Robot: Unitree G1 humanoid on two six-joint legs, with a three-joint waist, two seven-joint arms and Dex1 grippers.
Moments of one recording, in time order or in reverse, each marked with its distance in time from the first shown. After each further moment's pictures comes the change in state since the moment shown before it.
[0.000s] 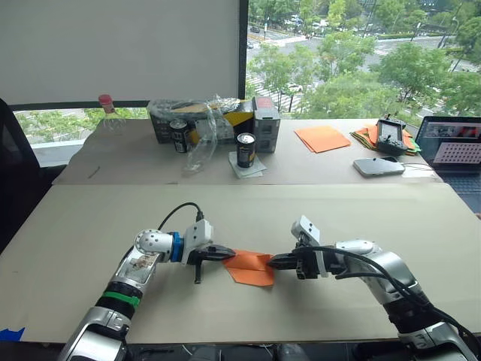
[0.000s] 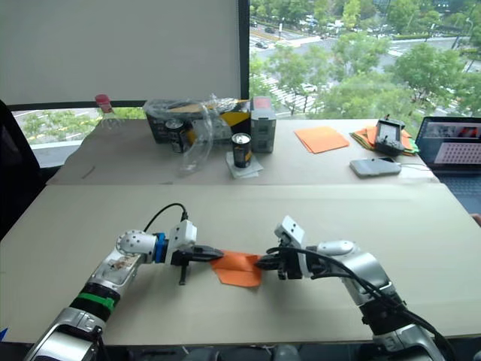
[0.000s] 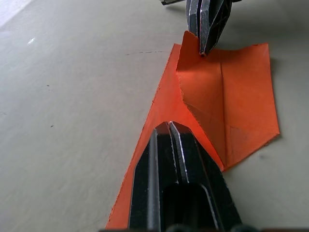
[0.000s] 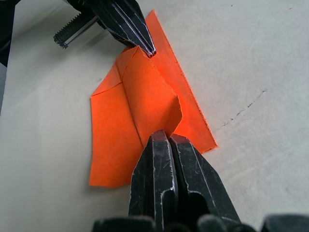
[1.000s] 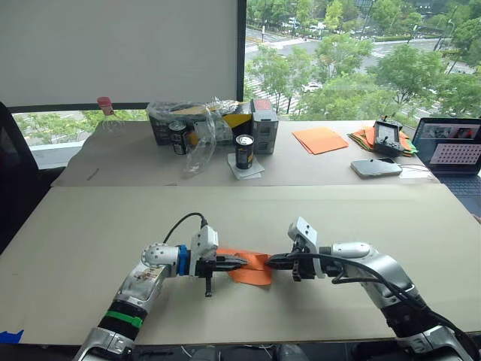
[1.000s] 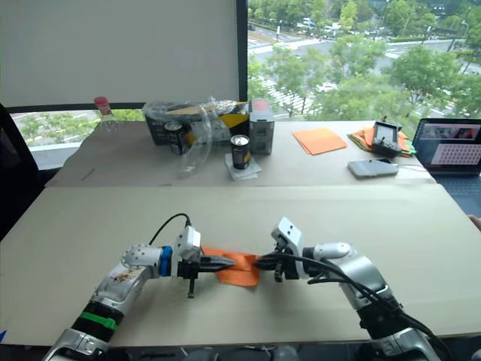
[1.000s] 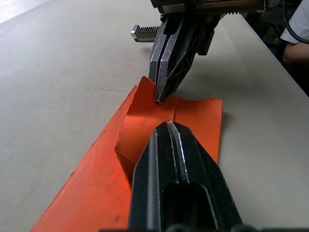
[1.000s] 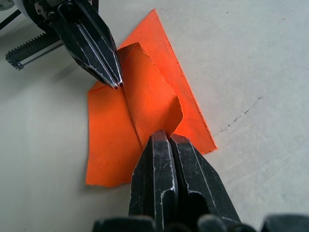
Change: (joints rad) left arm 0.113 -0.054 0.000 -0.166 -0.081 0.148 0.047; right arm 0.028 0.013 0.009 -0.025 -0.023 -0.023 -0.049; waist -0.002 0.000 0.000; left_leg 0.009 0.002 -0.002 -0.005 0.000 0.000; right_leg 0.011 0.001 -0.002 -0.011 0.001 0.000
